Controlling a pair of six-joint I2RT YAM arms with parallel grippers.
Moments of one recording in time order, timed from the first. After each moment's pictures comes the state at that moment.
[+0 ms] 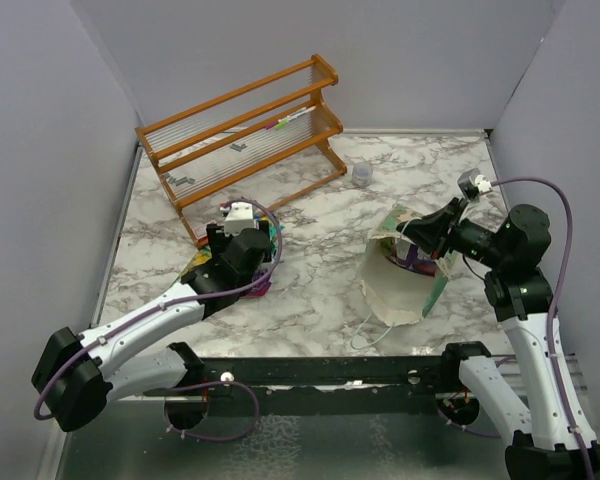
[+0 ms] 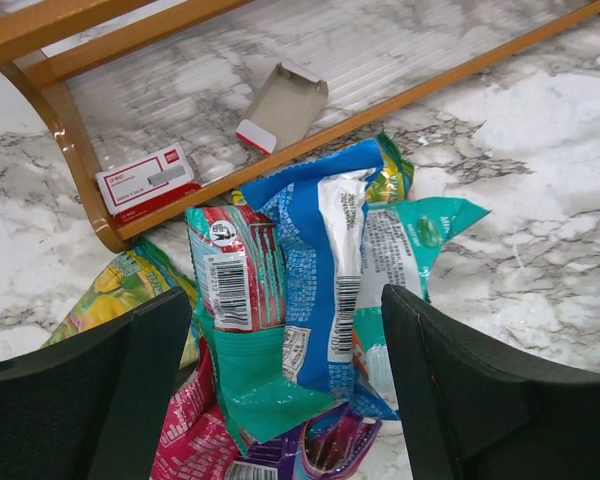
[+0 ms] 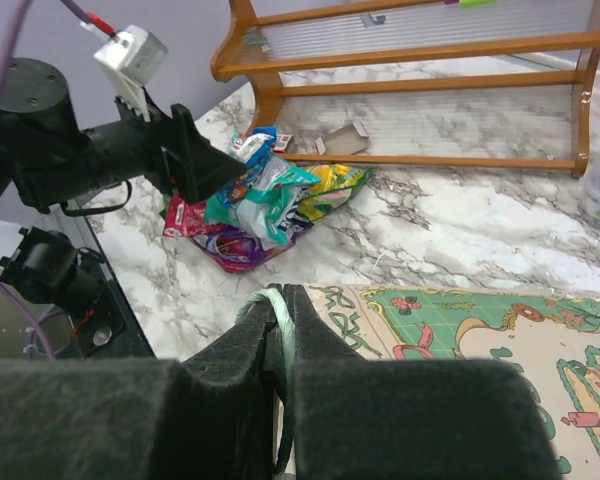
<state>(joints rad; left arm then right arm) -0.79 1.05 0.67 -0.22 -0.79 -0.45 0.06 0.70 0.85 -0.23 -0.87 0.21</state>
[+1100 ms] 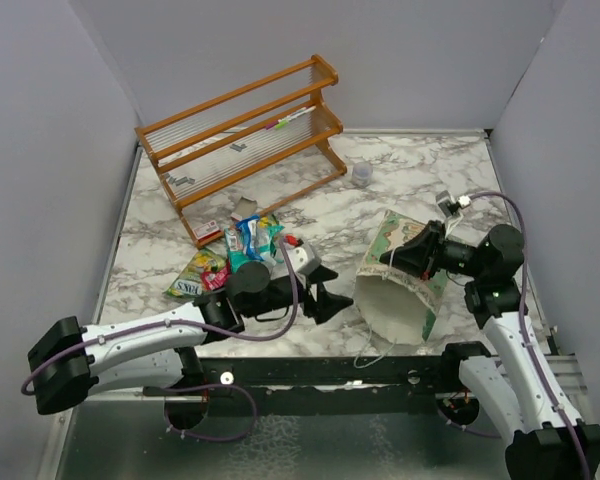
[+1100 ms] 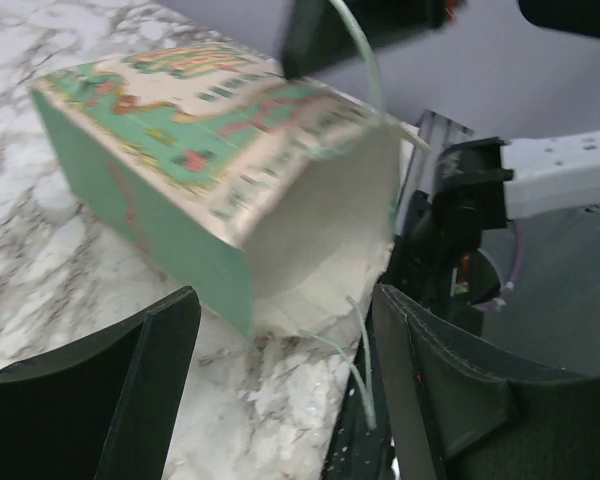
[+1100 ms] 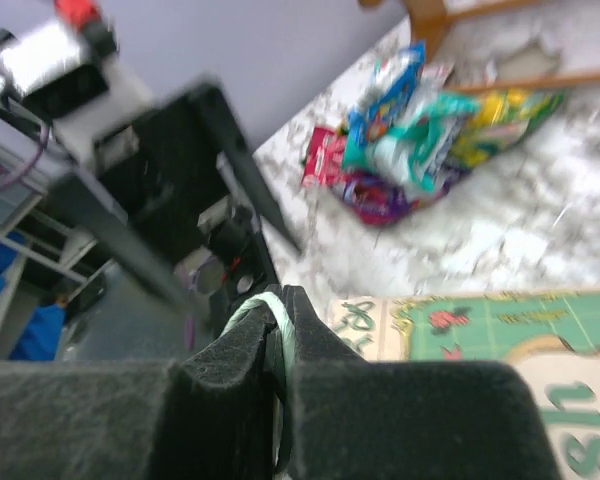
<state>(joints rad) -1.04 1.00 0.55 0.38 0.18 -0.29 0.07 0.69 0.47 0.20 -1.19 0.62</state>
